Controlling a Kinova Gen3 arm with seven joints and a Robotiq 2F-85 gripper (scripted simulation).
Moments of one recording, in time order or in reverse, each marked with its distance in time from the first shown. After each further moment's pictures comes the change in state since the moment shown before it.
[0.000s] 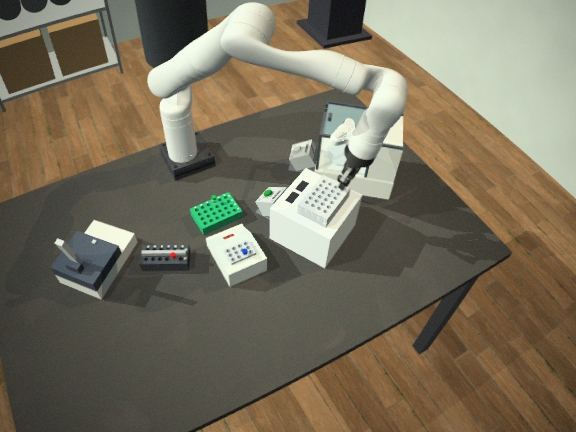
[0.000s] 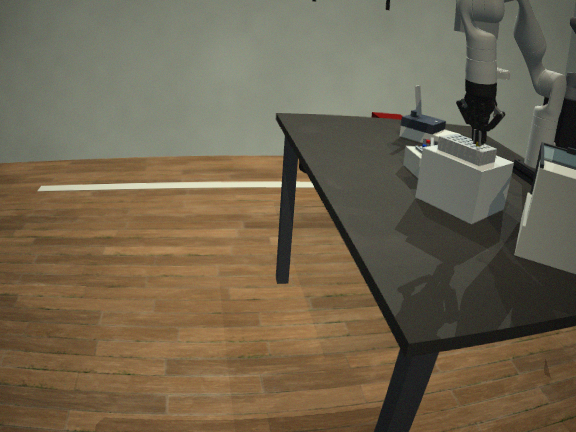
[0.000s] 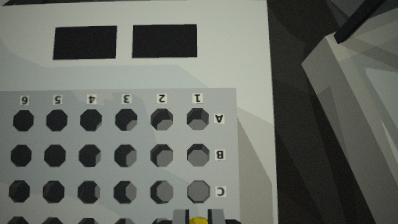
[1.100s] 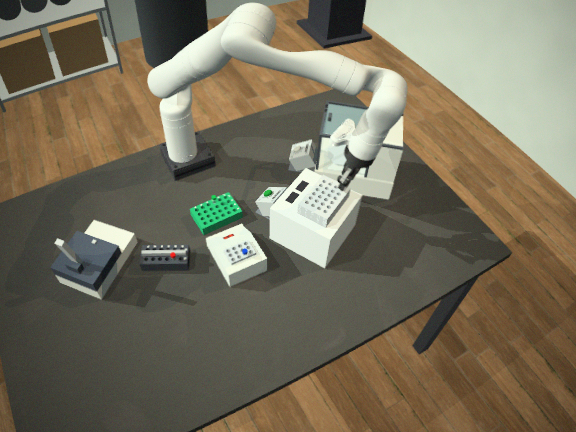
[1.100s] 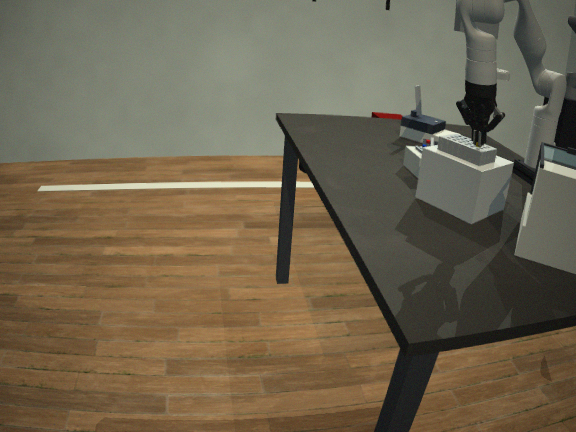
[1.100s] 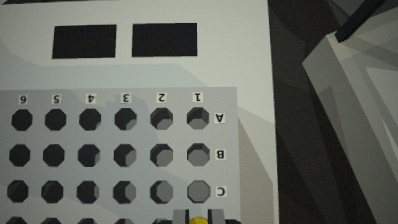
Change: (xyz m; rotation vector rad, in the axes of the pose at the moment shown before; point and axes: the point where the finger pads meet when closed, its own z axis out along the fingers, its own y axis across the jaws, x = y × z) arm 0.000 0.000 0.002 0.000 0.000 0.000
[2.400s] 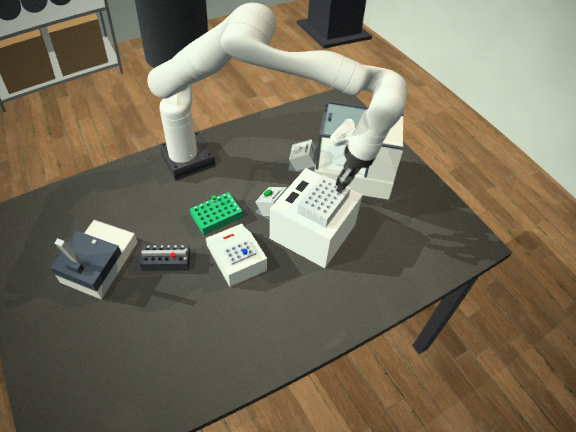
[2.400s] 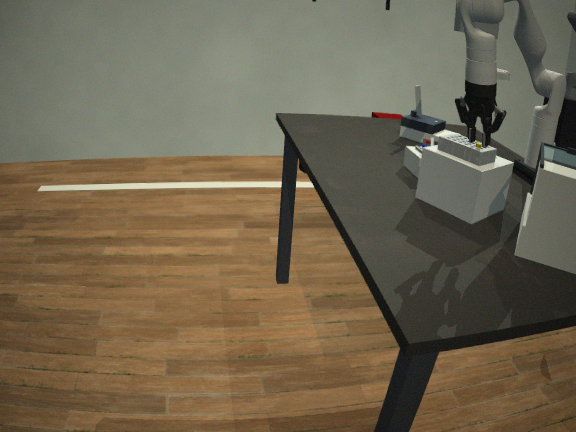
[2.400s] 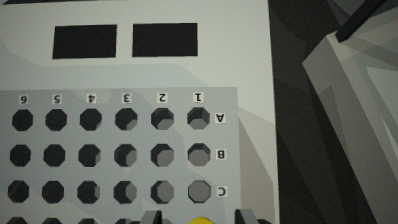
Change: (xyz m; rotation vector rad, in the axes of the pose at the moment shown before) arm 0.000 0.000 0.000 0.000 0.000 0.000
